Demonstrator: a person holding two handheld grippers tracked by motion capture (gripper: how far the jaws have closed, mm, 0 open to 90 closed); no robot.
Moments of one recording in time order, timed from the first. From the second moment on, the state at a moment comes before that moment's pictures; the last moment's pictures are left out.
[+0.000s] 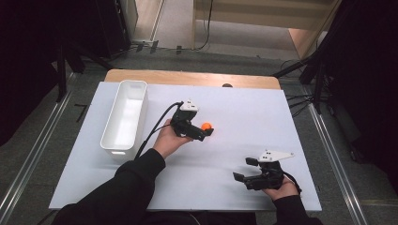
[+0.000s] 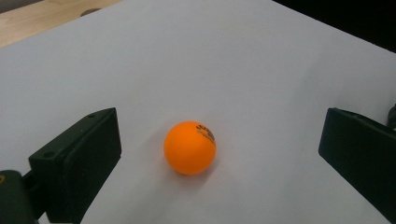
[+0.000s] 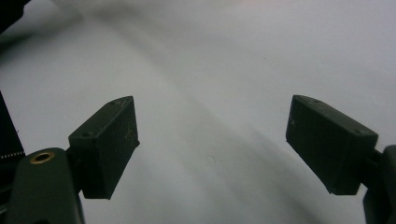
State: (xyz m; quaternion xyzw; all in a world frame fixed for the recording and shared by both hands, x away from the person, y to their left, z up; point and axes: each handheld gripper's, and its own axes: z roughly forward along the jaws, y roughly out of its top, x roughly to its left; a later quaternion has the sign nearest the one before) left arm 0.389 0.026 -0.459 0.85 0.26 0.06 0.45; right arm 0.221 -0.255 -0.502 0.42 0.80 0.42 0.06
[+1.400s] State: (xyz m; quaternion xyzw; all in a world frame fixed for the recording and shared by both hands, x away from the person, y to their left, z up) left arm 0.404 0.000 -0.471 0.84 0.29 0.09 0.45; right arm 0.221 -0.255 -0.504 0.43 0.80 0.42 0.06
